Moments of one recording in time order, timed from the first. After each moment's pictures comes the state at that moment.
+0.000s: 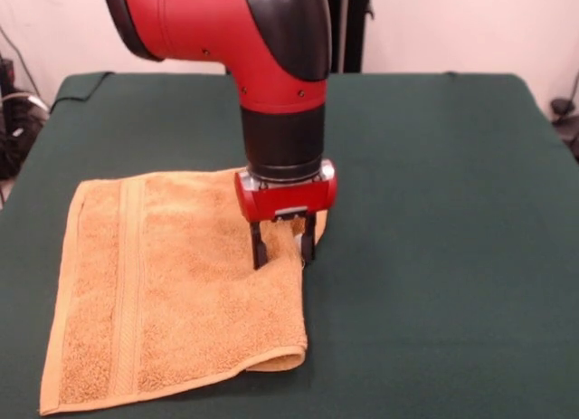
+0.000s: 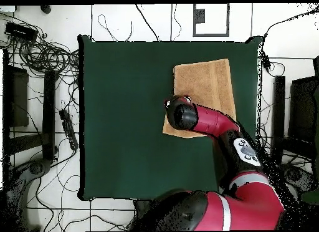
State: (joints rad) arm -0.35 -0.35 0.13 1.50 -0.08 0.23 1.24
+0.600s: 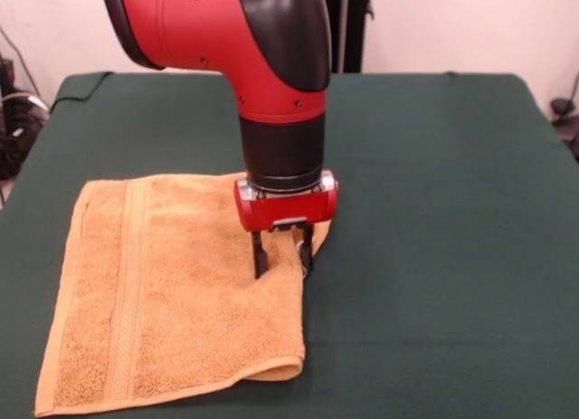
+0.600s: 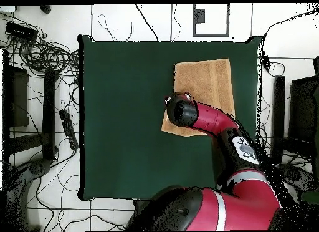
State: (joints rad) arm -0.34 -0.33 0.12 1.46 -0.02 0.23 1.24
